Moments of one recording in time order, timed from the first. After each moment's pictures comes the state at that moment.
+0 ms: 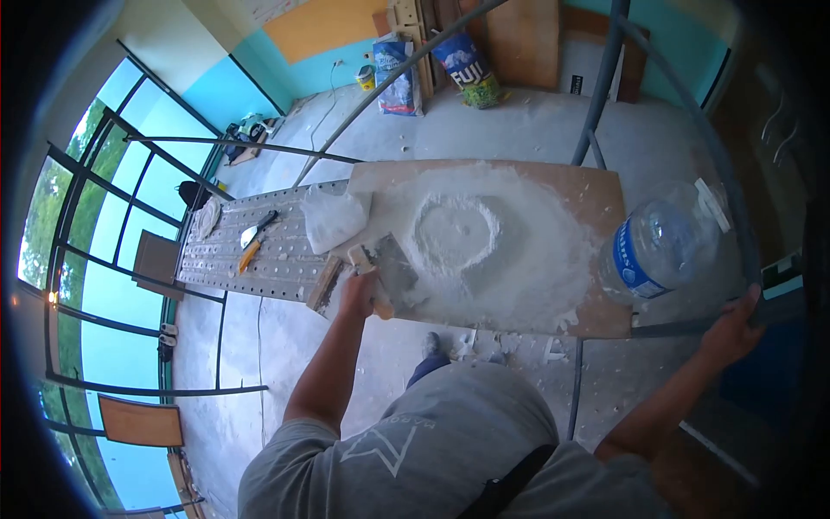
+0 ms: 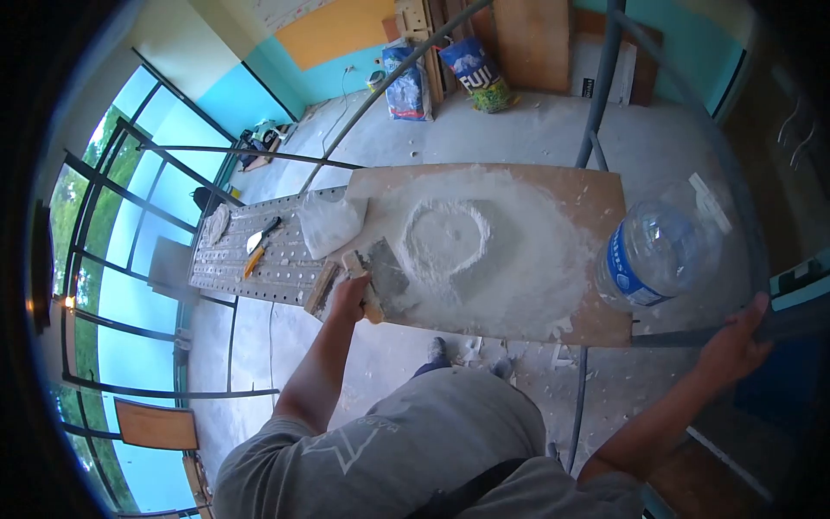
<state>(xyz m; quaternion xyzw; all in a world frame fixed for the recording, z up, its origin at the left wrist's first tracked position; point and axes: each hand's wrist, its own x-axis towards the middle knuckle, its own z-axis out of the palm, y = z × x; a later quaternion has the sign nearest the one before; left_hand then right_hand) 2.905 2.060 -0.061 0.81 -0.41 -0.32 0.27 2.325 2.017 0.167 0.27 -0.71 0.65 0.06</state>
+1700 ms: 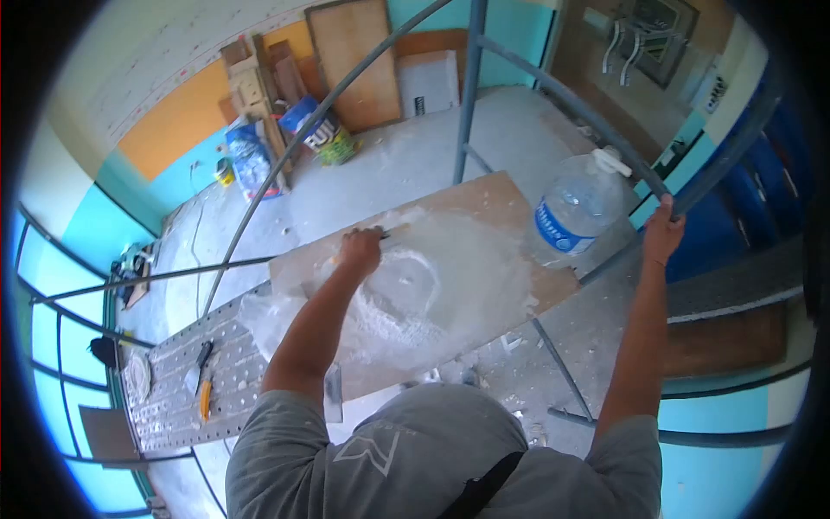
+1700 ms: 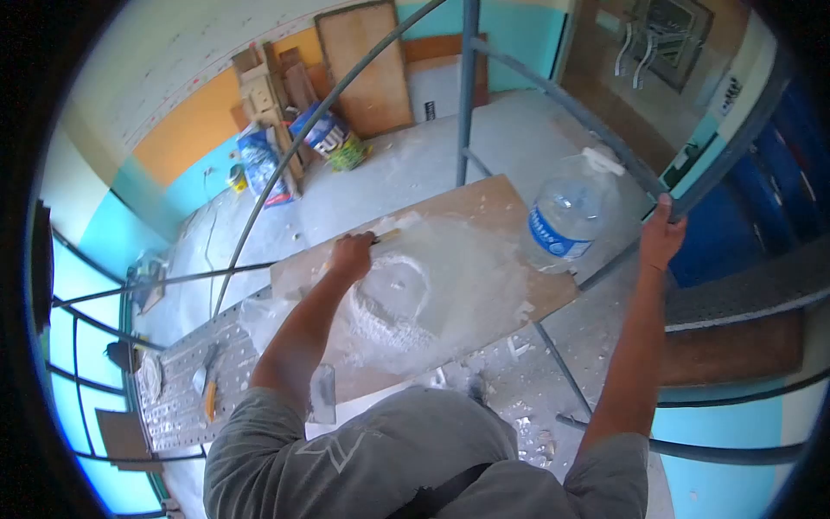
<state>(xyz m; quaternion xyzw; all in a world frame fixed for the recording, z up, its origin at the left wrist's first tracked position) 2.839 1.805 -0.017 0.51 -0.85 -0.04 0.09 2.299 2.009 0.141 0.28 -0.71 0.63 0.13</state>
